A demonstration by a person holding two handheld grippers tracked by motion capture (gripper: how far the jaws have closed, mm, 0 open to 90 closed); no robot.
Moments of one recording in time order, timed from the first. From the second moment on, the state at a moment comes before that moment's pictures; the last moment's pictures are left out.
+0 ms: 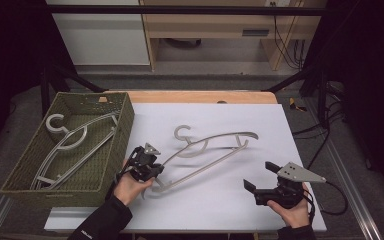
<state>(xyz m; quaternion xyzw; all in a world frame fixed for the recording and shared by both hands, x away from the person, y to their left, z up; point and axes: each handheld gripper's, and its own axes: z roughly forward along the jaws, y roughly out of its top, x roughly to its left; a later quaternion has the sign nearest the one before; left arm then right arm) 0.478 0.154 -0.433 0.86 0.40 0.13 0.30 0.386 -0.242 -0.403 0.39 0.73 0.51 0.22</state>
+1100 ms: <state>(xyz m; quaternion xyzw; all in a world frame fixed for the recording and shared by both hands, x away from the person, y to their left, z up) 0.448 0.235 -0.330 0.80 0.40 0.23 0.38 0.384 -0.247 -0.401 0.40 0.73 0.51 0.22</state>
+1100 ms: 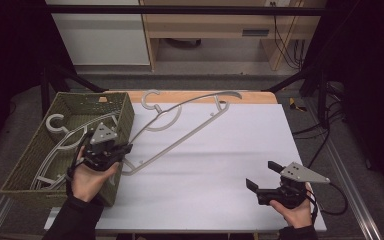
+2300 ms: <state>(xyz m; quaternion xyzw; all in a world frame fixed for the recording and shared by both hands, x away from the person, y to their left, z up) 0.465 0.379 -0.291 0.76 0.48 0.33 0.30 0.386 -0.244 -0.400 0.40 0.73 0.51 0.22</state>
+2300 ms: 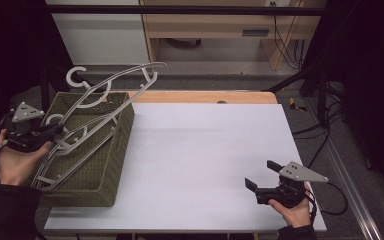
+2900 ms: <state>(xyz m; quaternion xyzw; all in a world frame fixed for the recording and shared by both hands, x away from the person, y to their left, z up) 0.451 0.436 -0.323 0.75 0.51 0.35 0.24 0.387 -0.244 -0.400 0.40 0.73 0.51 0.22</state>
